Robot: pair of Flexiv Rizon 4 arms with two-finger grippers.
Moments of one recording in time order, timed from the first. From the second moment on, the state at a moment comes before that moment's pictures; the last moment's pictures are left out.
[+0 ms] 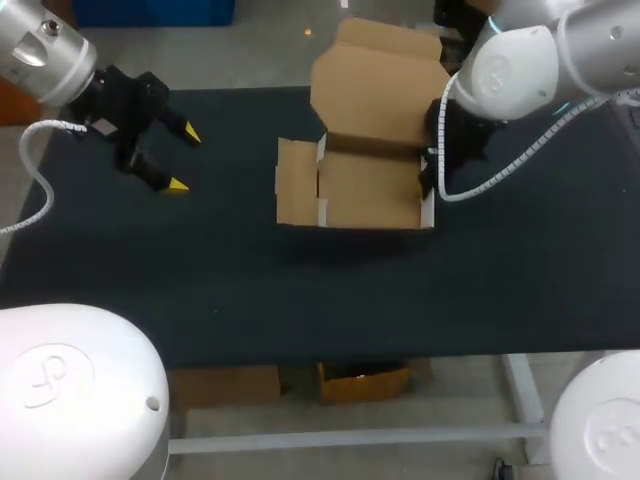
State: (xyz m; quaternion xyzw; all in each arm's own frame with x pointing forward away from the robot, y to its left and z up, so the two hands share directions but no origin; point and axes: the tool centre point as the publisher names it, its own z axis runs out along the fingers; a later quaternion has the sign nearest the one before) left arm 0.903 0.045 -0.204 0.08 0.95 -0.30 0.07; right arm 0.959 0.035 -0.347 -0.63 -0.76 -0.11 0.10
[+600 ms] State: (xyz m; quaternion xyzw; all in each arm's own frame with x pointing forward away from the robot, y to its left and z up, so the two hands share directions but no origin) left arm 0.916 0.054 -0.217 0.05 0.95 -0.30 0.09; right arm 0.942 0.037 -0.363 -0.69 -0.72 -0.02 0.10
